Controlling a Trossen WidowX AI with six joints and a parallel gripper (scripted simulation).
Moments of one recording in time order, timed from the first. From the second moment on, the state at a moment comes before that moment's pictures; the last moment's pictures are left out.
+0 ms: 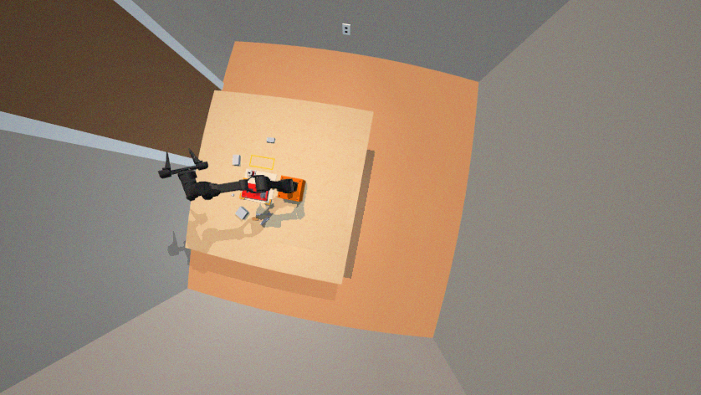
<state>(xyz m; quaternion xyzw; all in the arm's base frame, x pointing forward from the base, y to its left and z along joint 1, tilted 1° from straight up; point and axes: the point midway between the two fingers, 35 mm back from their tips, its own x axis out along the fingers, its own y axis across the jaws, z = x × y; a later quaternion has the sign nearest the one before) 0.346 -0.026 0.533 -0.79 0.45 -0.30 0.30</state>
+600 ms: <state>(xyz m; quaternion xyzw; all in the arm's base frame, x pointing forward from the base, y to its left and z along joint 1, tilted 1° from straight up) 0.438 -0.013 0.490 -0.86 0.42 -0.03 -0.28</state>
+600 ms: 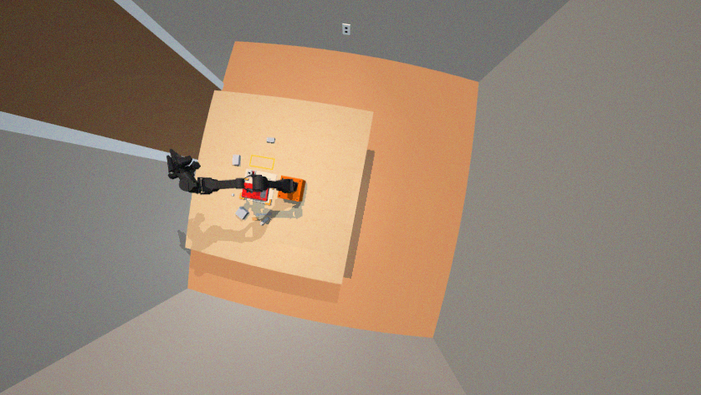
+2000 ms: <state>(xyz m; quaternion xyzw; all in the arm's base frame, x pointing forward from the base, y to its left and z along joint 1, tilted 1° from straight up) 0.377 -0.024 0.065 0.00 0.68 -0.01 0.74</state>
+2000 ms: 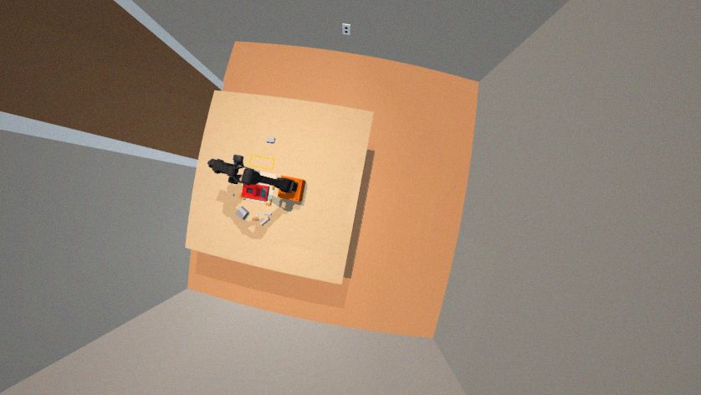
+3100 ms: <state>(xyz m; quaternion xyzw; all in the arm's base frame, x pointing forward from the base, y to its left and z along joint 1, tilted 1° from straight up) 0.361 -0.020 -0.012 -0.01 0.70 0.02 0.72</state>
